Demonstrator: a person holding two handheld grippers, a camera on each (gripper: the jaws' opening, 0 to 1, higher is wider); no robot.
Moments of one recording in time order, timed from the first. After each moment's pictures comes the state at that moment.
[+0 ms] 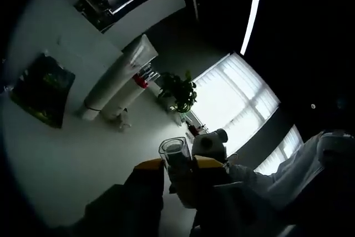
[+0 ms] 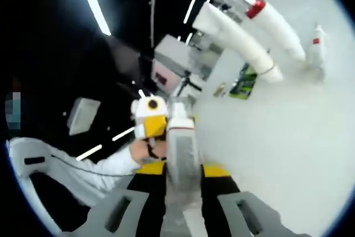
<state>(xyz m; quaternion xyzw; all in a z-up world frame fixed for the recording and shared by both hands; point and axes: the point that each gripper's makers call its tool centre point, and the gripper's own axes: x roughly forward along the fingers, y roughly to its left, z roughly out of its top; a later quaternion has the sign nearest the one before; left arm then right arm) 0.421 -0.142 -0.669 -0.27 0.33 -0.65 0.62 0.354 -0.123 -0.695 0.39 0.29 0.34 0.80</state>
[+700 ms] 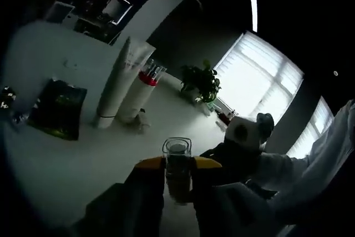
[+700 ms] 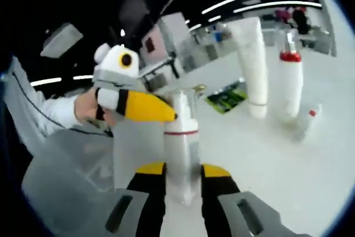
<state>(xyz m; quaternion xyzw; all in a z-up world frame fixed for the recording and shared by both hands) 0.417 -0.151 -0.687 -0.14 0.32 -0.61 0.71 0.374 -0.137 -0.732 0.05 0.29 0.28 0.91</state>
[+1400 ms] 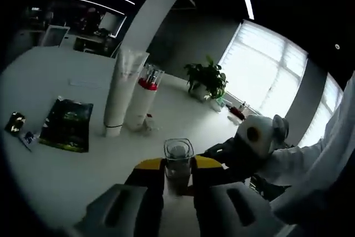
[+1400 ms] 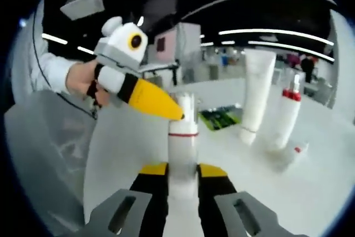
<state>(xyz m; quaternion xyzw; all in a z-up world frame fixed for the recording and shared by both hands) 0.408 -0.152 -0.681 -0.09 0.28 -0.61 0.74 0.379 -0.149 -0.731 0.00 0.21 0.29 0.93</state>
